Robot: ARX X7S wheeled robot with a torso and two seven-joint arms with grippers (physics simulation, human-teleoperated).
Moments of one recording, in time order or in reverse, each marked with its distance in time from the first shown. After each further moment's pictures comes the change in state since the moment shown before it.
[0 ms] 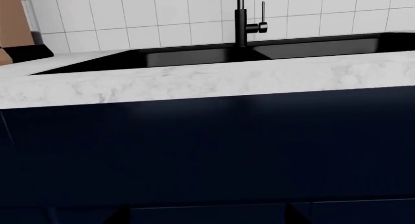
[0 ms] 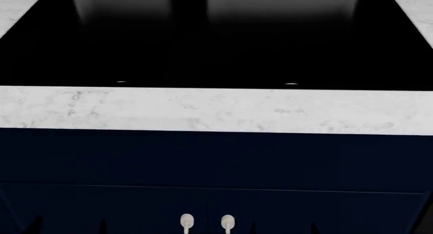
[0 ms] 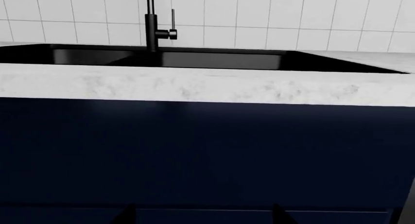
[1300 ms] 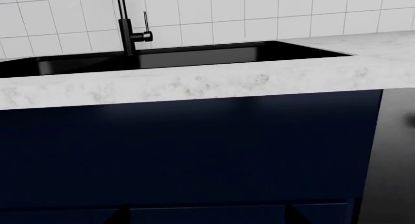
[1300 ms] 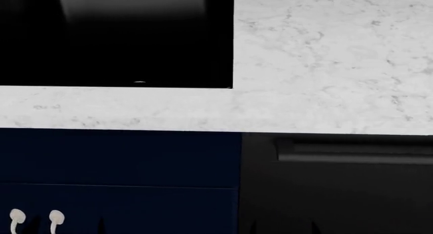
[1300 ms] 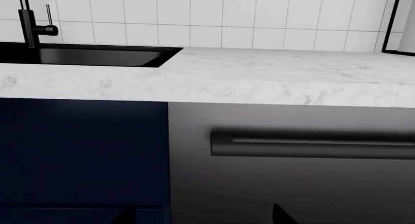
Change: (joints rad) left arm -0.011 -0.033 0.039 0.001 -0.032 -0.002 -0.054; right arm 0.012 0.039 -0.044 -0.001 0.036 0.002 0.048
